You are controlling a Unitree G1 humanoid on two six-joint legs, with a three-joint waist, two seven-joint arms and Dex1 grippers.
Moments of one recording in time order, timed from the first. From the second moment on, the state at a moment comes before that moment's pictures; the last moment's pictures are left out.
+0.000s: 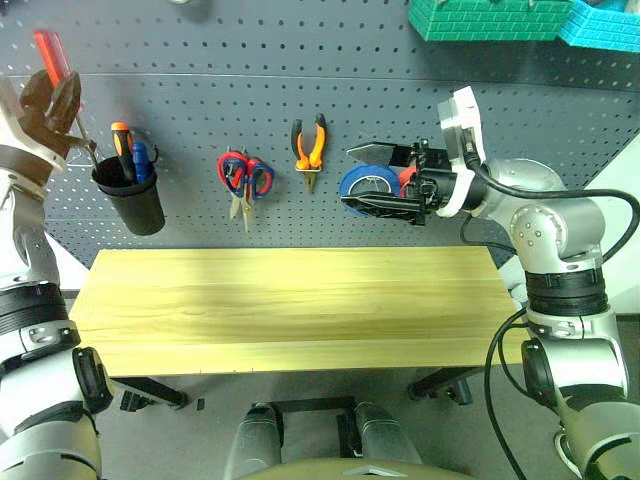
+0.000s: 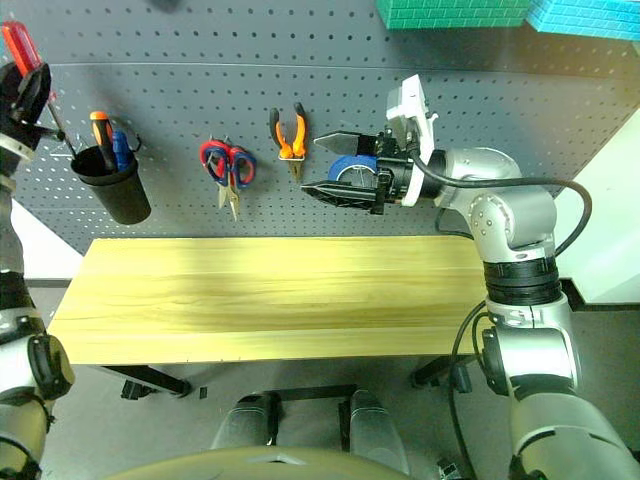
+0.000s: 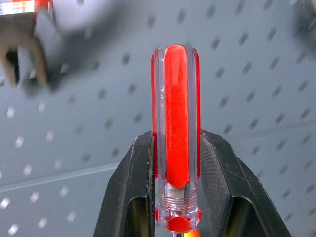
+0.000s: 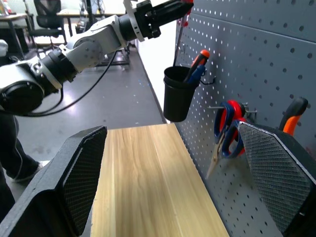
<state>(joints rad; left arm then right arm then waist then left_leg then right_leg) -0.73 0.73 0.44 0.53 -0.33 -0.06 -0.56 -0.82 -0.55 0.00 -0.01 0.61 0.64 1.13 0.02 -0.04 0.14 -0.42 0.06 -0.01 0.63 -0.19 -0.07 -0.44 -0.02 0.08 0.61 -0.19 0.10</state>
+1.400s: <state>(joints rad) -0.14 0.63 0.29 0.30 -0.52 -0.17 -1.30 -0.37 -0.59 0.01 -0.07 0.53 0.48 1.08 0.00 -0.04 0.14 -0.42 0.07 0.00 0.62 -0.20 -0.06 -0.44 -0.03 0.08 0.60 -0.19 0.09</state>
